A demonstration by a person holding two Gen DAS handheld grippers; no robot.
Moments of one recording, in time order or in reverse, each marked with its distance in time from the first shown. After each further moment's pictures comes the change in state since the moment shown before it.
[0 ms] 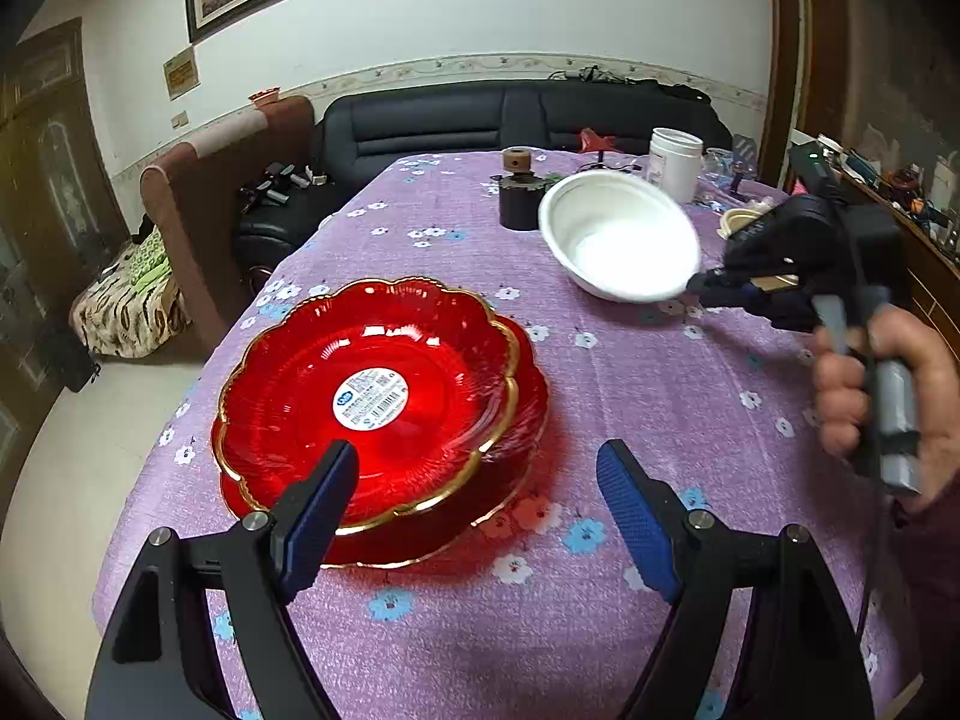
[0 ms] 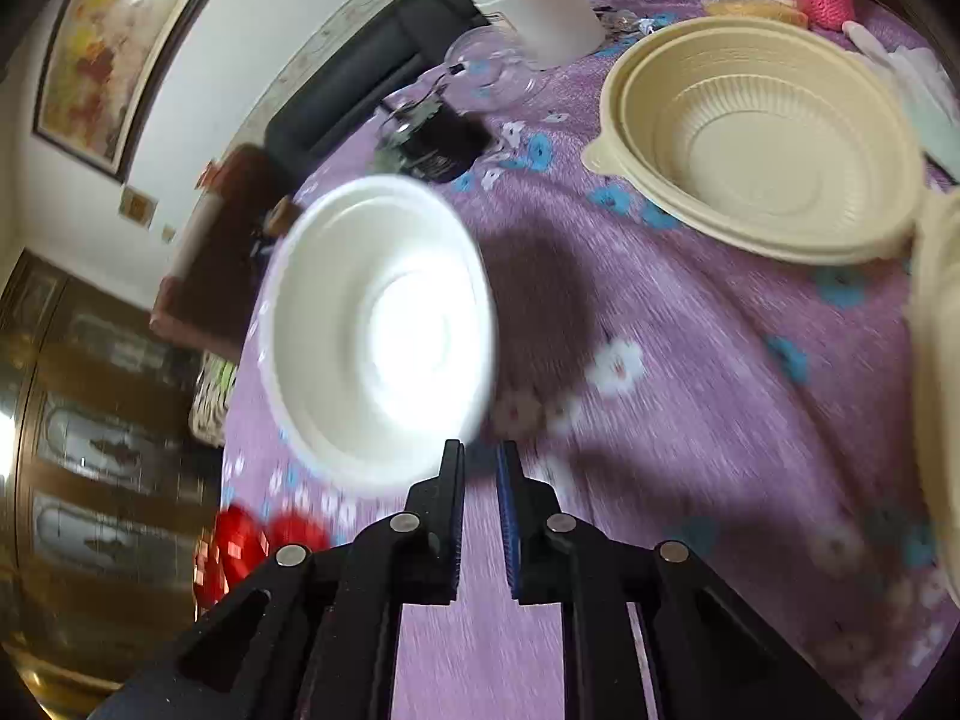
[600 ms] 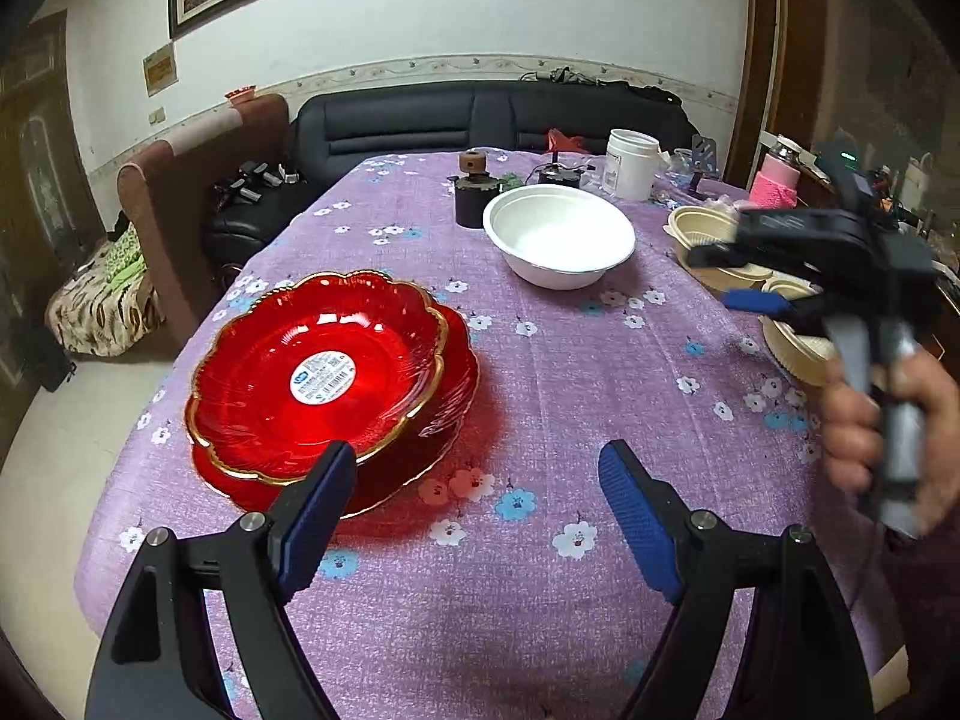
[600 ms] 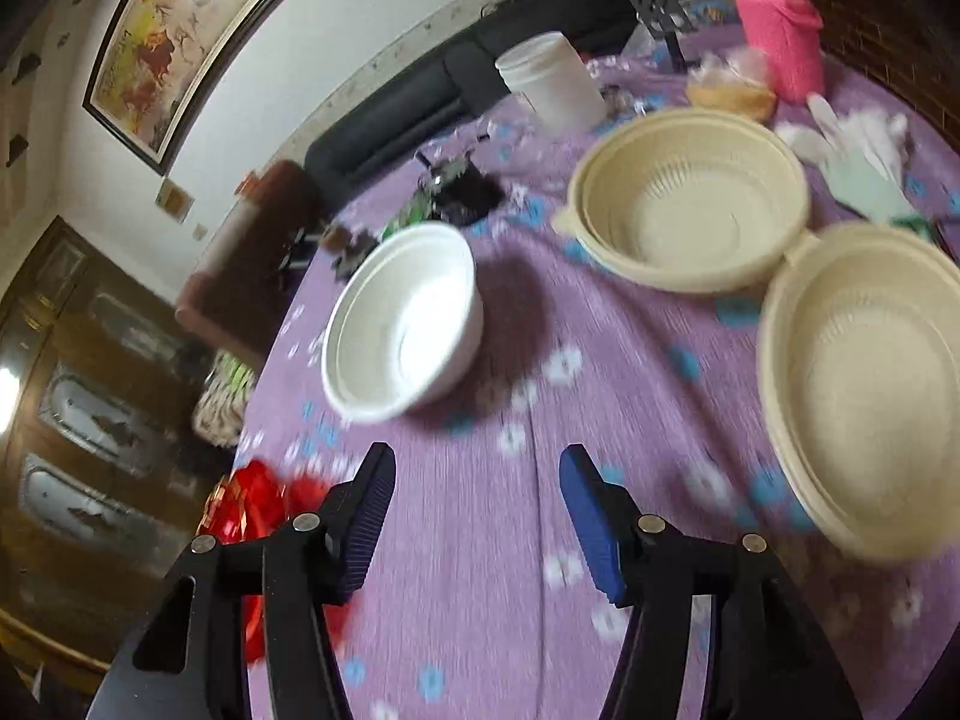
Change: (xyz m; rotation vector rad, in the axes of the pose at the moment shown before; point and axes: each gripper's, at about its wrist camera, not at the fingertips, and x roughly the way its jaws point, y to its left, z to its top) left arm -0.024 -0.019 -0.008 -0.003 0.003 -0.068; right arm -0.051 -0.005 -0.018 -0.099 -0.131 0.009
